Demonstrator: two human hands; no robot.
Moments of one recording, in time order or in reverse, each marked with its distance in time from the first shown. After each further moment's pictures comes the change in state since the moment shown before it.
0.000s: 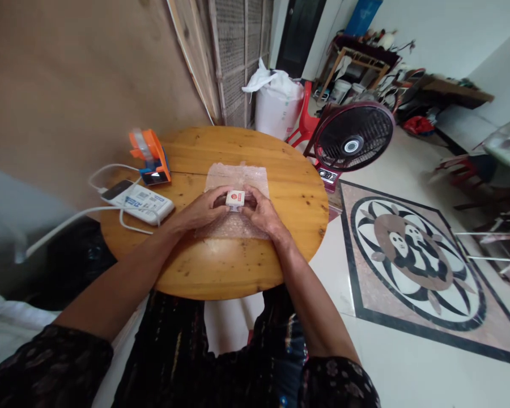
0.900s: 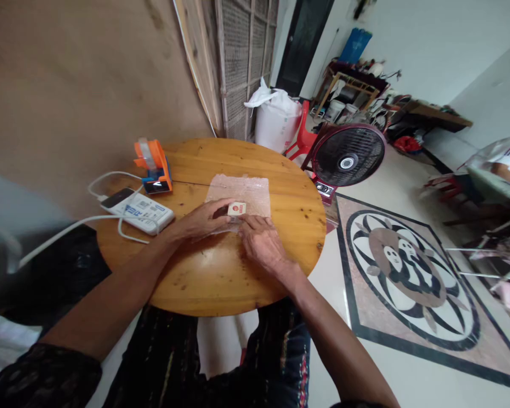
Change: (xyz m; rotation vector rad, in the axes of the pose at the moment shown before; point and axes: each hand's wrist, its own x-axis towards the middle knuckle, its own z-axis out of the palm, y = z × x) left_hand 0.000 0.016 -0.010 0.030 -0.065 -0.014; right_hand -0.047 -0.067 0.002 -1.055 -0.146 -0.367
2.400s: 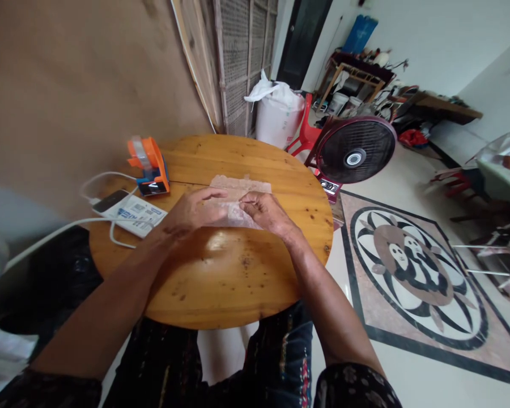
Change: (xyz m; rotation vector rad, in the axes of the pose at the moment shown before) left_hand -0.003 0.020 -0.026 -0.093 0.228 -0.129; right_hand 0.061 0.052 0.002 0.672 -0.061 0.218
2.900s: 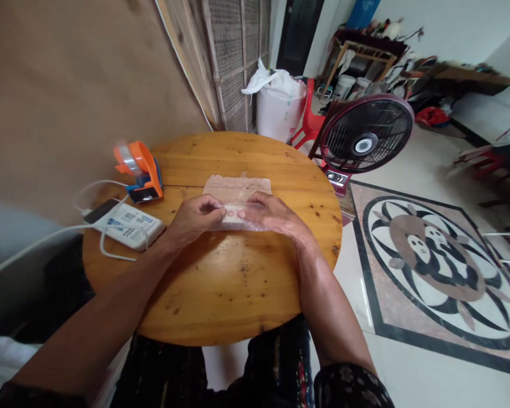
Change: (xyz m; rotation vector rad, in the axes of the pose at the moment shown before) left_hand 0.013 -0.021 0.031 0.019 0.103 -0.116; right_hand -0.006 0.033 -0.008 0.197 -0.044 0.171
